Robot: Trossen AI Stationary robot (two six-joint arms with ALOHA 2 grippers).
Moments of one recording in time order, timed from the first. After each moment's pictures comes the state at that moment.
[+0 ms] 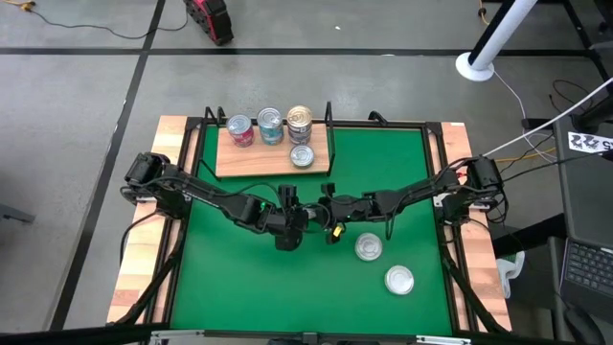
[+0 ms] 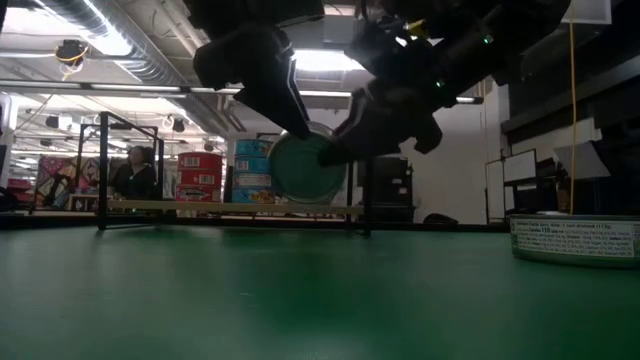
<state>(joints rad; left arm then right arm) -0.26 1.72 1.21 -0.49 -0.55 0.00 0.14 1.73 0.91 0.25 0.22 -0.29</state>
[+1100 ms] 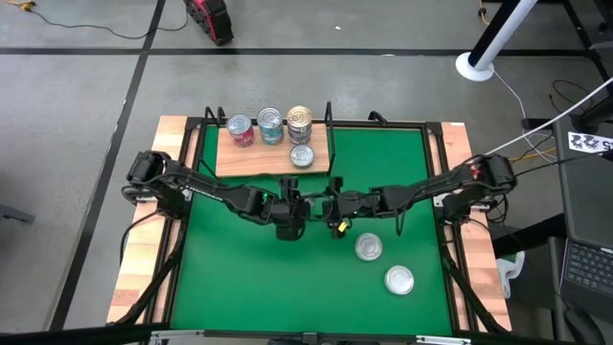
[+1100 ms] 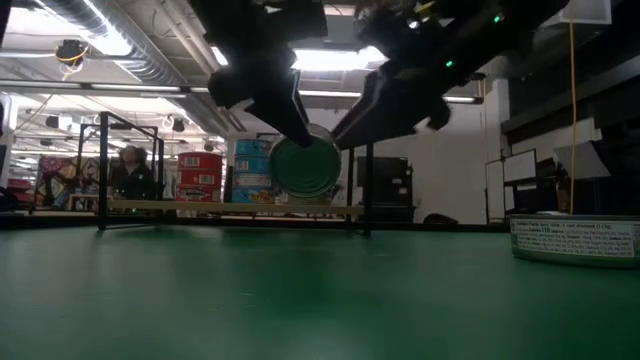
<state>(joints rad) -0.19 1.73 1.21 -0.49 -0.57 0.10 0.14 1.63 0.91 0.13 0.28 -0.28</state>
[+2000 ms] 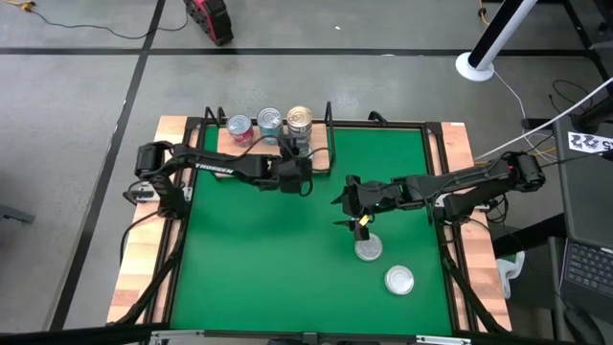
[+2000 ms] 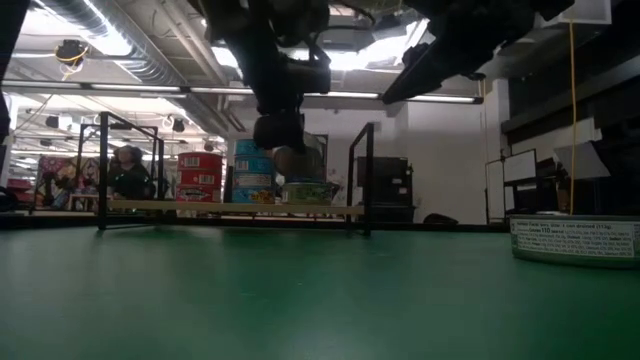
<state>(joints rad) 0.11 1.74 1.22 -0.40 -0.80 0.43 0.14 1.36 0.91 -0.22 0.06 -0.07</state>
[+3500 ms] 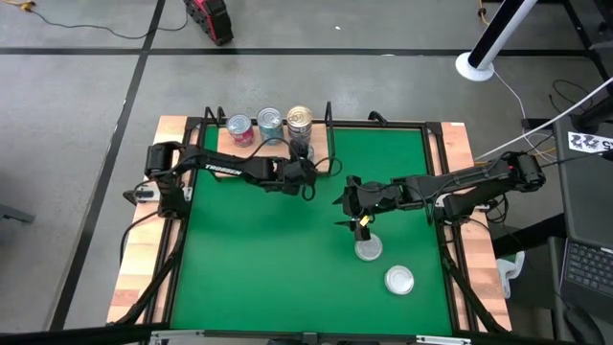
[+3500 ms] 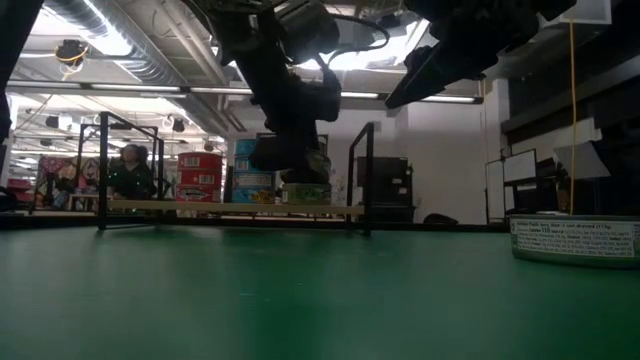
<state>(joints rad) 0.12 1.82 1.22 -0.30 -0.73 0.71 0.14 1.36 0.91 -0.24 0.06 -0.08</state>
